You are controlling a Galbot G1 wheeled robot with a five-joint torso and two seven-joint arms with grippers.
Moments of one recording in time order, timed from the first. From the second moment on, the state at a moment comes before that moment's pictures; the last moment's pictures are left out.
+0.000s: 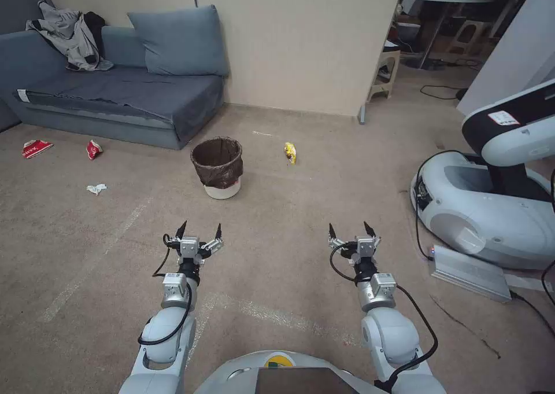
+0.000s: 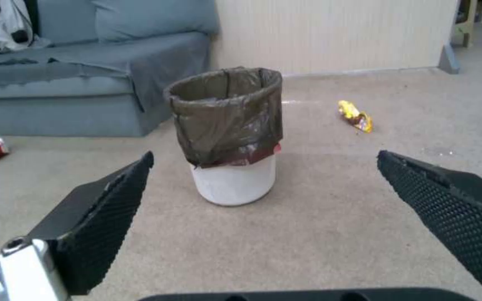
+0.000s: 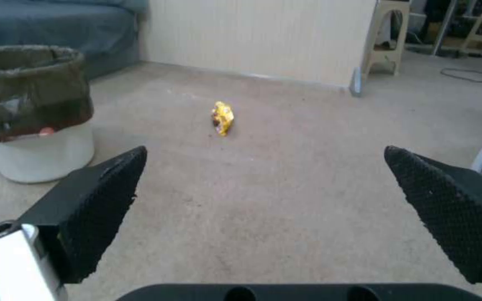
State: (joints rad) left arm 1.55 -1.50 -0.55 -2.00 0.00 0.00 0.00; right arm -1.55 1.50 0.55 2.00 0.00 0.00 0.00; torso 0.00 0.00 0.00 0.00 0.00
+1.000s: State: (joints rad) left arm 1.77 -1.56 -0.52 -2.25 0.02 -0.10 -0.05; right arm -1.77 1.58 0.53 2.21 -0.04 0.06 0.00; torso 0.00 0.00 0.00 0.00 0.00
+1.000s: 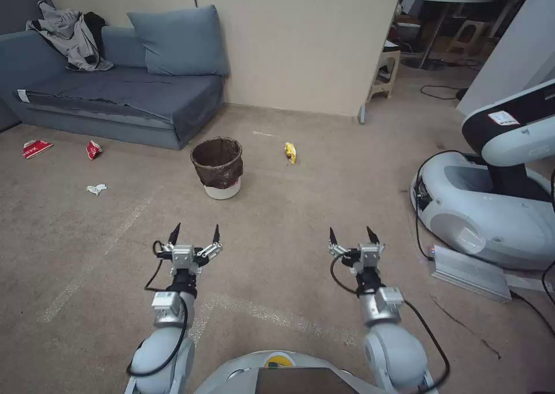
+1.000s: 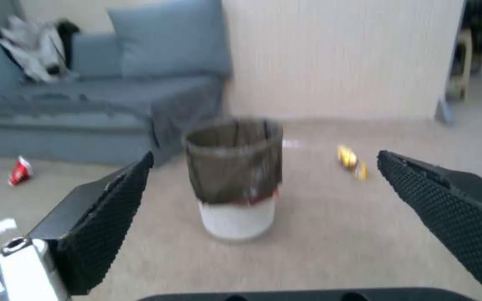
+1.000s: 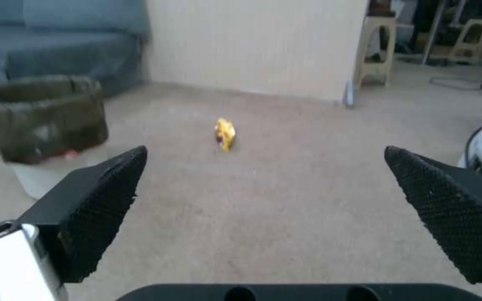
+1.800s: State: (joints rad) left arm 1.91 -1.57 -0.54 -2.37 0.01 -0.17 -0.07; right arm -1.84 1.60 0.54 2.25 -0.03 0.11 -0.01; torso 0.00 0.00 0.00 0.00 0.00
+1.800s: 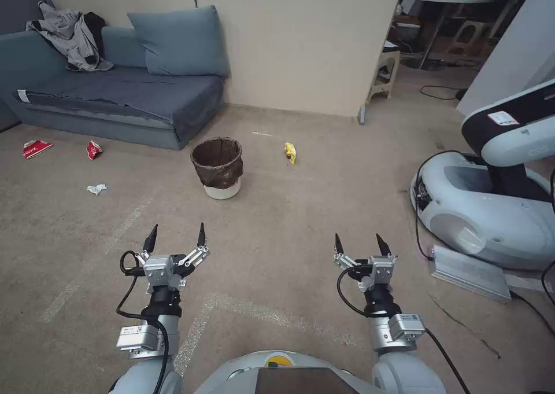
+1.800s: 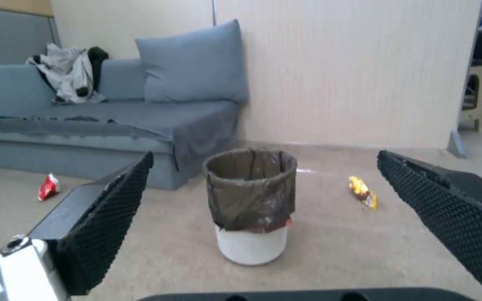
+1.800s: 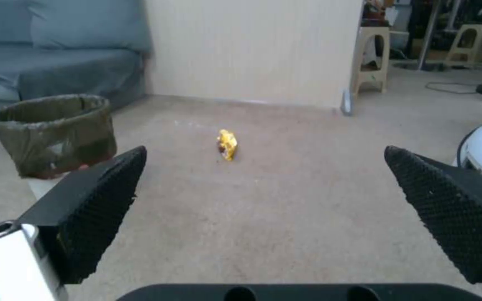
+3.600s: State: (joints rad) left arm 1.91 -1.57 -0.54 -2.35 -0.03 -0.15 -0.06; right arm -1.84 1.60 0.55 2.22 -0.02 0.13 -0.01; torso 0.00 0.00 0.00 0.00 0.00
